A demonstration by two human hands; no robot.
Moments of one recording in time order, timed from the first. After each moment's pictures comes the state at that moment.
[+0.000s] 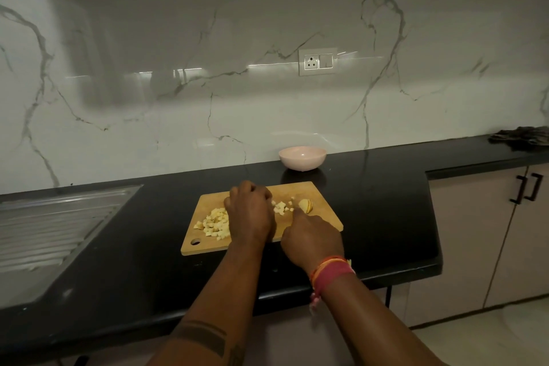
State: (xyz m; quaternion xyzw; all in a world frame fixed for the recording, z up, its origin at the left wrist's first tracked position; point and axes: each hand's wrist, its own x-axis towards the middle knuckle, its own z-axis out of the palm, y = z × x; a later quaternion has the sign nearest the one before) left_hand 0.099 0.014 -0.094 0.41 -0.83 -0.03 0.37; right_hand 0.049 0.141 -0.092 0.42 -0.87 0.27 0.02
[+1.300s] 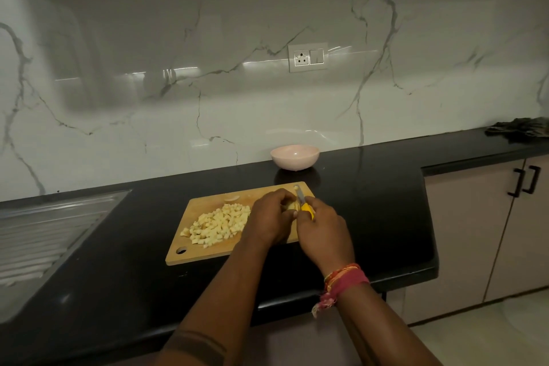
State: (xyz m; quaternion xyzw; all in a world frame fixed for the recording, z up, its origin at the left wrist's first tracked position) left_hand 0.061 0.029 -0.091 0.28 -0.89 -0.23 0.28; right_hand 0.014 0.156 -0.093 0.33 -0.79 0.52 -0.05
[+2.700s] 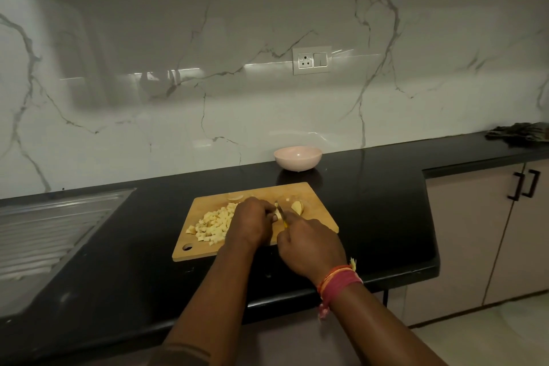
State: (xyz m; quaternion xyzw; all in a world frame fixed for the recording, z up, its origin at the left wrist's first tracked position) left_hand 0.091 0.007 -0.096 0.35 -0.88 -0.16 0.27; right_hand 0.036 0.151 -0.100 0.49 -0.82 0.29 0.06
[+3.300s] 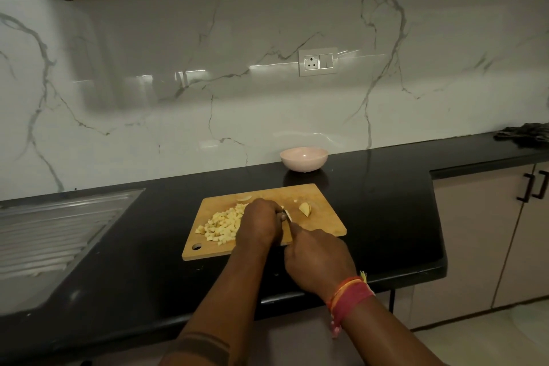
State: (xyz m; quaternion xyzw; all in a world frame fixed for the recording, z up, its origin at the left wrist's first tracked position) left_hand 0.089 0.017 -0.092 0.39 -0.87 -0.17 0.25; right_hand 0.053 0.164 -0.104 0.51 -0.82 0.25 0.09
